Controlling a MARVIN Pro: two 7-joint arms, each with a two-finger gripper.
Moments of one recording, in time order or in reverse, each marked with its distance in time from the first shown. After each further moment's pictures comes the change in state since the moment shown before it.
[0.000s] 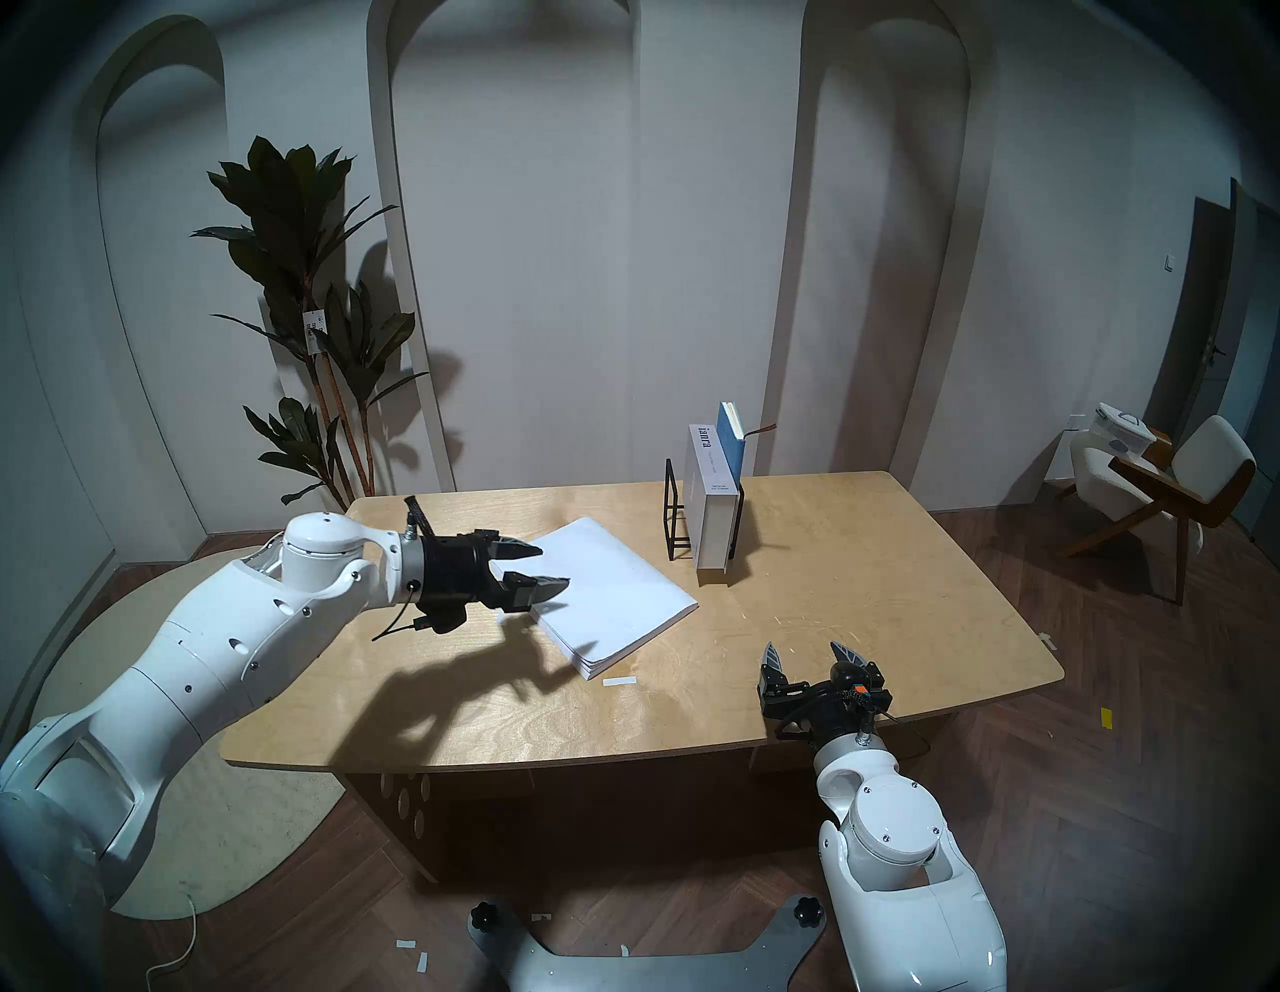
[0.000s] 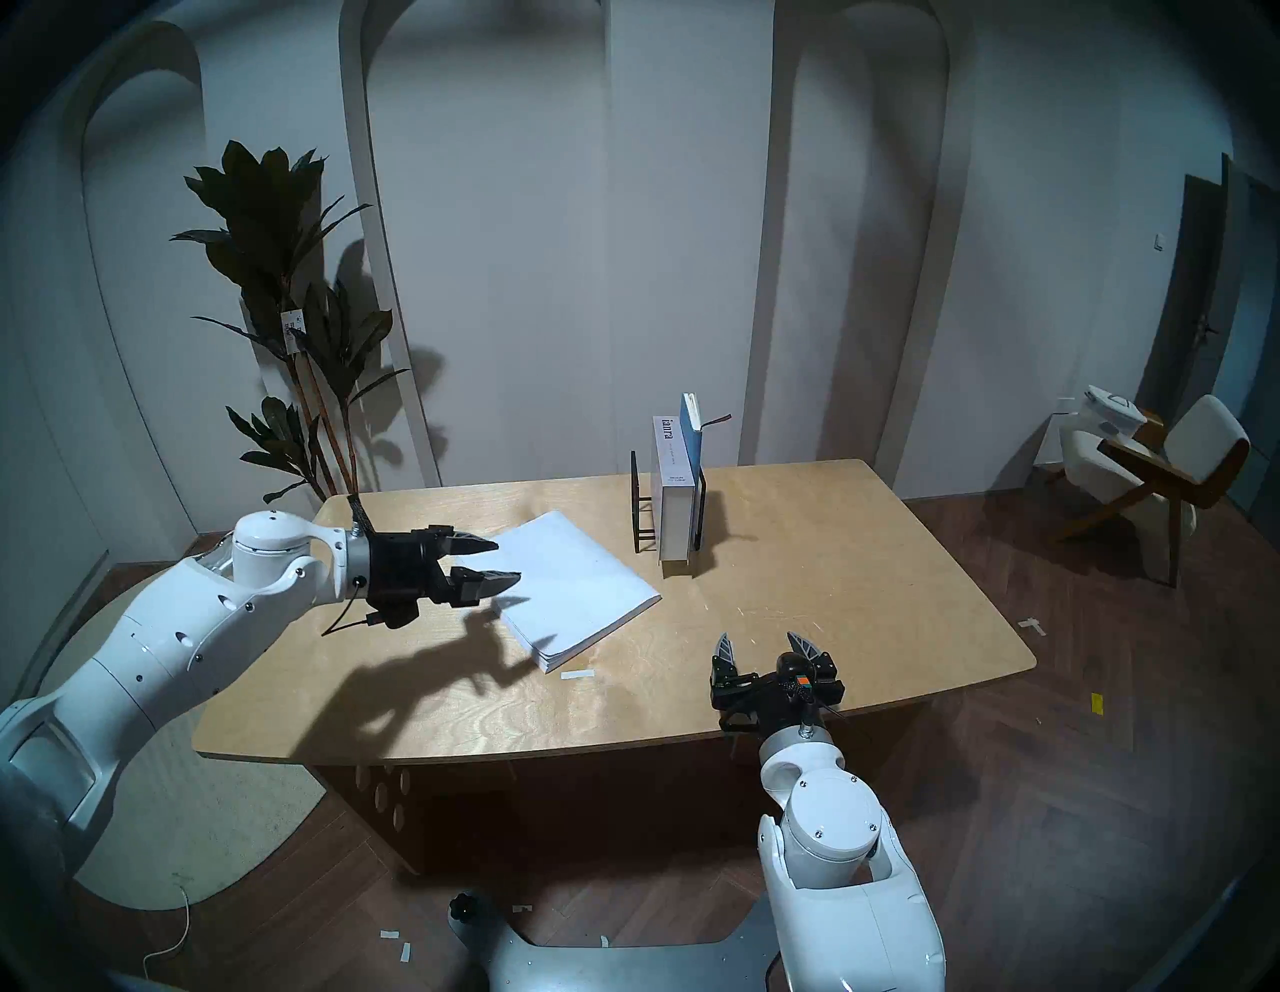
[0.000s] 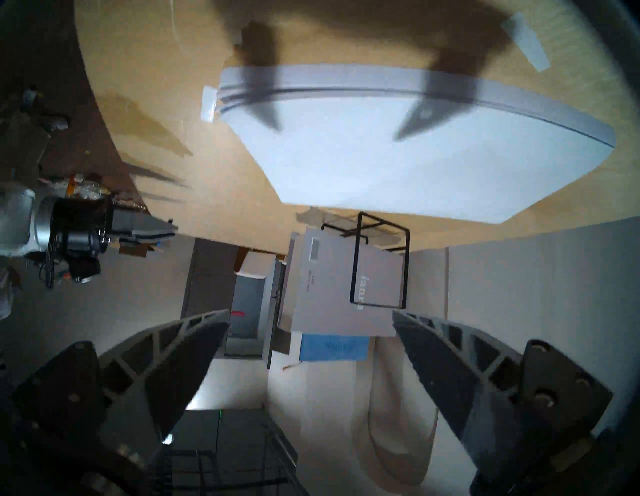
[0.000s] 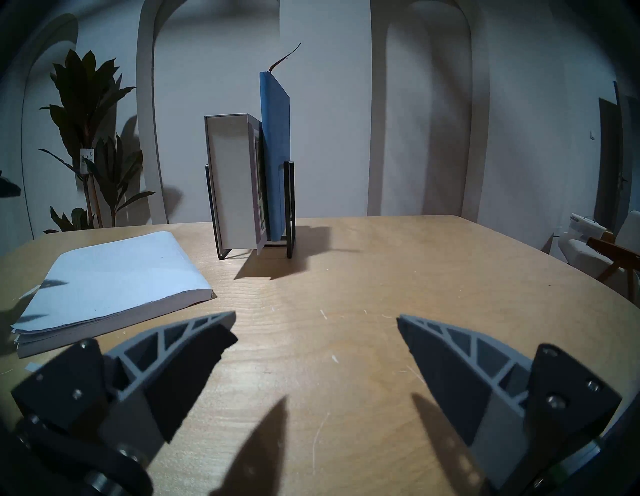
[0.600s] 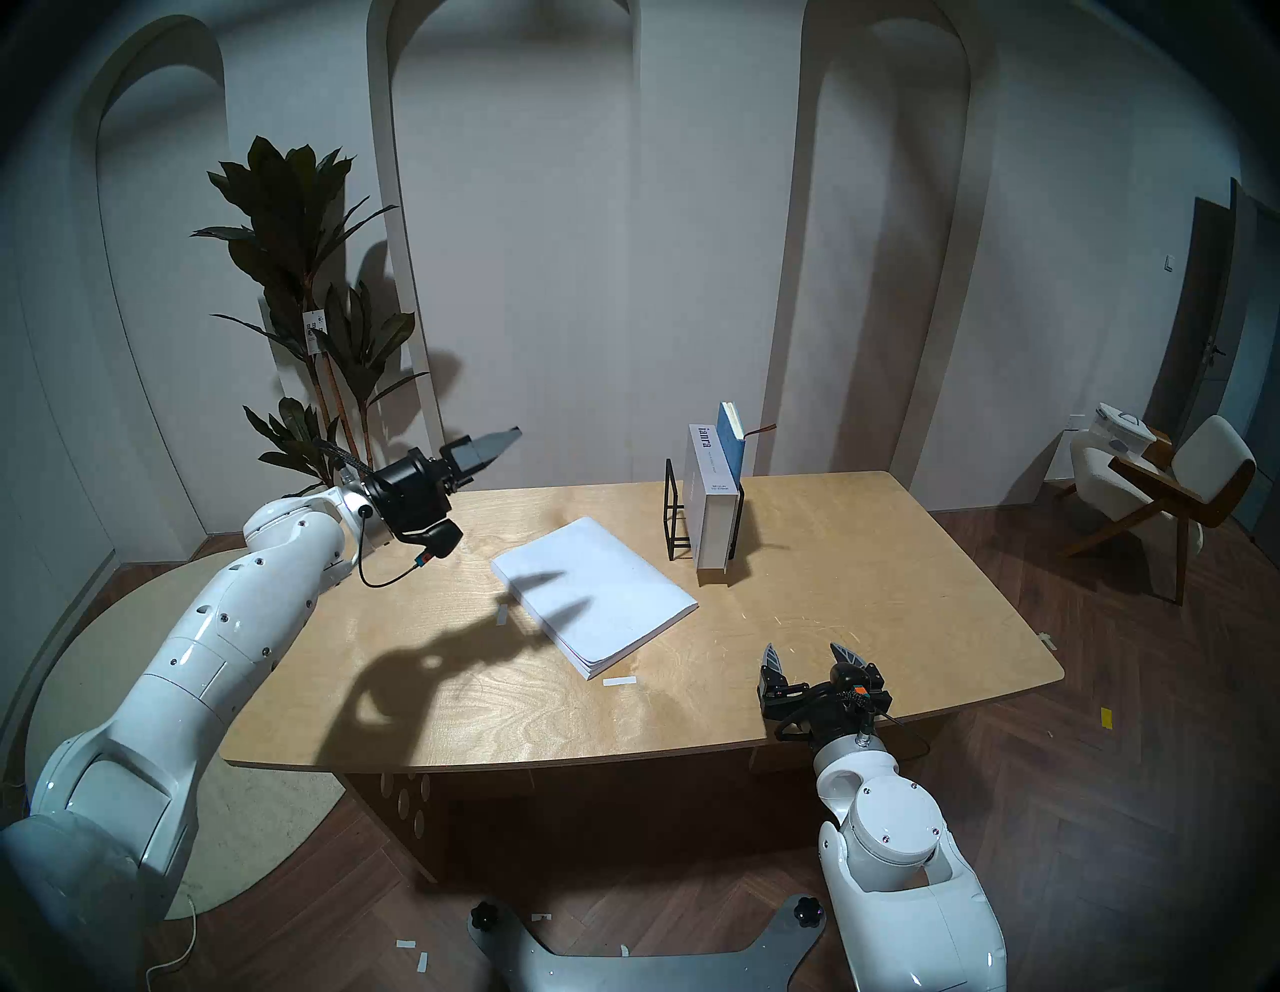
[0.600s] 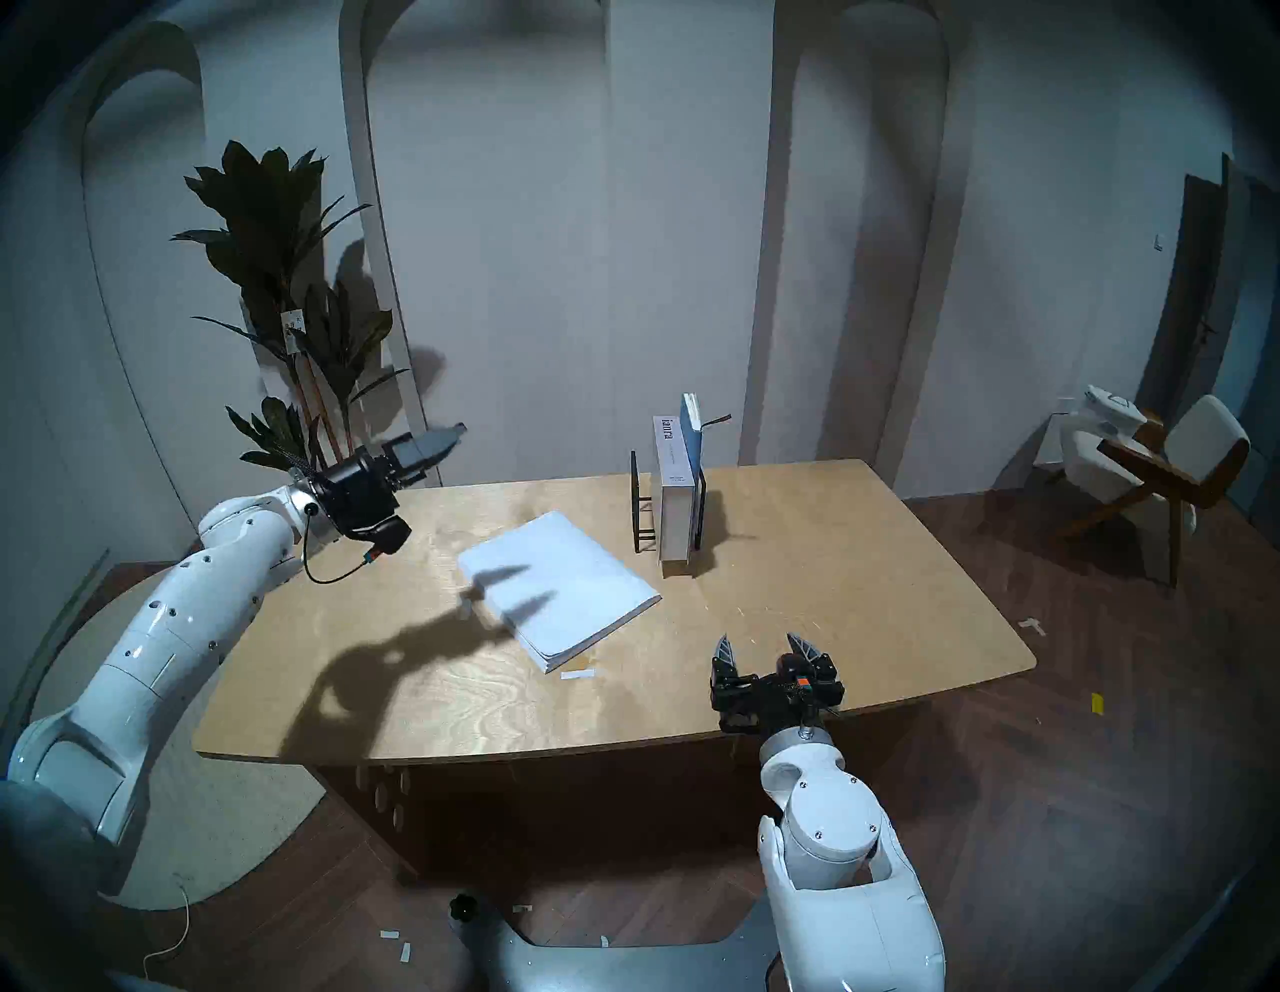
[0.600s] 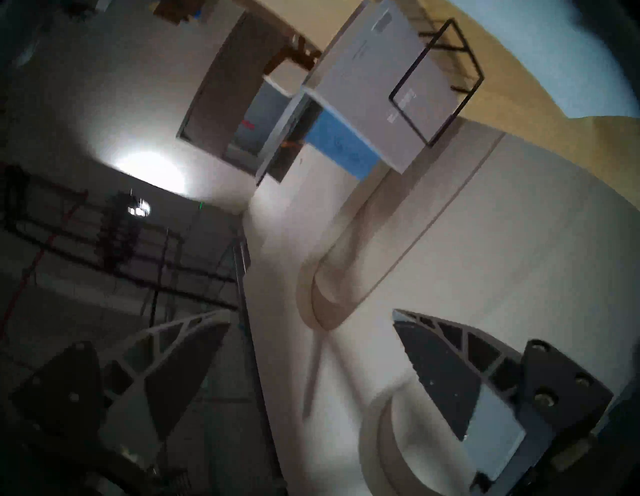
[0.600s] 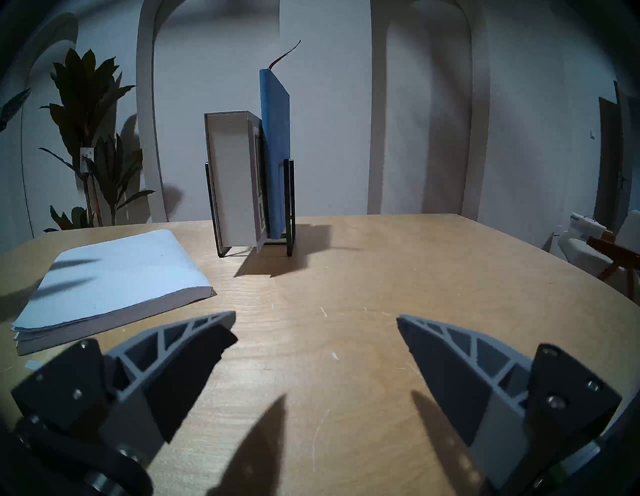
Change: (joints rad) left arm 0.031 -0.167 -0.280 0.182 -0.542 -0.103 0.021; right arm 0.001 0.000 0.000 0.006 0.000 0.000 0.000
